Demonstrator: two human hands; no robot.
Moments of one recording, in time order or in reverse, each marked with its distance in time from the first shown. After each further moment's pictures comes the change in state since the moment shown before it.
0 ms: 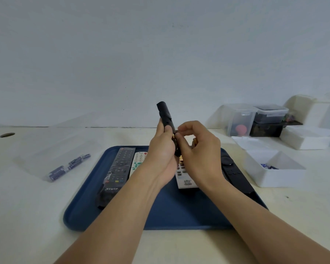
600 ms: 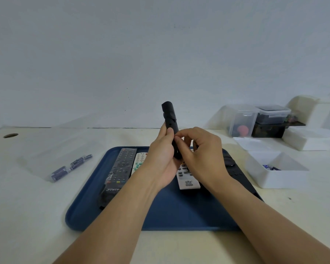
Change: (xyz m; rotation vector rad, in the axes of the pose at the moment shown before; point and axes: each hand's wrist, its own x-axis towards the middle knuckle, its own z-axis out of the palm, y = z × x) left_hand -0.003 0.000 -0.005 -0.091 -0.011 -0.078; right_hand 0.007 0.011 -0.005 -0.112 -0.095 -0.181
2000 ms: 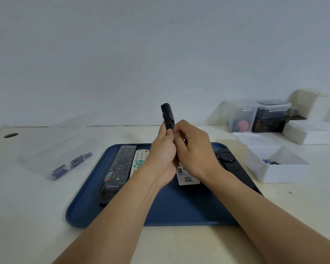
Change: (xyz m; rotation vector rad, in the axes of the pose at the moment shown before) left_hand 0.002 -0.010 0.000 0.188 0.014 0.029; right_hand 0.004 0.001 0.009 0.046 -0.154 0.074
